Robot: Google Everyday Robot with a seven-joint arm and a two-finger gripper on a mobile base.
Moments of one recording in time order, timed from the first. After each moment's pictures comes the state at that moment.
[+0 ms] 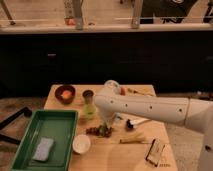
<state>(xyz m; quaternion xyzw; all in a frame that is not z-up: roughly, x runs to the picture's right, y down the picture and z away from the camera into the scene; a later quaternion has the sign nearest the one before) 0.008 0.175 0.773 -0.28 -0.15 -0.38 0.87</state>
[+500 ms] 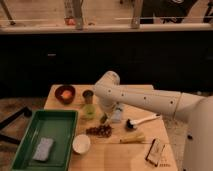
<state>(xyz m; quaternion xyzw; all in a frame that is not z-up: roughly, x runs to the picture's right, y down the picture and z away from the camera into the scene) 0.008 0.130 0.806 -0.28 -0.13 -0.38 0.87</state>
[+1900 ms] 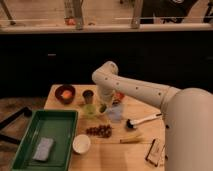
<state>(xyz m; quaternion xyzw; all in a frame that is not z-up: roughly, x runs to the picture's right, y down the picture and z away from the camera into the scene) 0.010 0.085 0.851 -0.29 -0.12 -0.36 0.88</state>
